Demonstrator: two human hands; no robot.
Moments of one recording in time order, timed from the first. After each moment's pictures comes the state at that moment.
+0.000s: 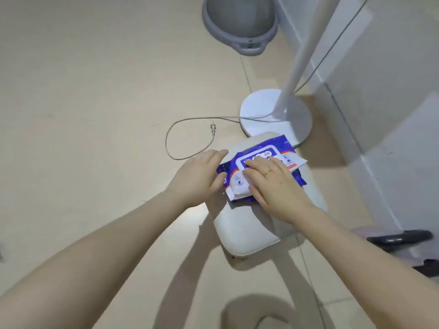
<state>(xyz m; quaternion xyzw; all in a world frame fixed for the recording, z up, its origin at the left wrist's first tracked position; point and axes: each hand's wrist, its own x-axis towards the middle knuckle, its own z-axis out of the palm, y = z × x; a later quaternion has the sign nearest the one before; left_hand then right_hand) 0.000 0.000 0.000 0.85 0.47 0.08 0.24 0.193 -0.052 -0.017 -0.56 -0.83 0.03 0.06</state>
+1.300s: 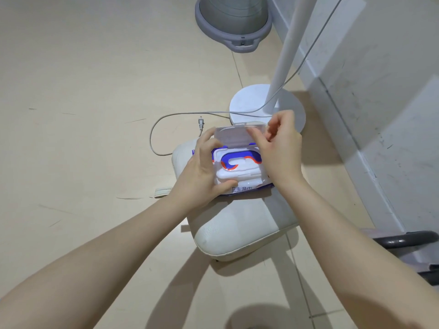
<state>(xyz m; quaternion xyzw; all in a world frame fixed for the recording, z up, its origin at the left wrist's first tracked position) 0.053 -0.019 -0.058 0.80 0.41 0.31 0.30 0.216 -0.021 -0.019 -0.70 -0.52 0.18 0.46</state>
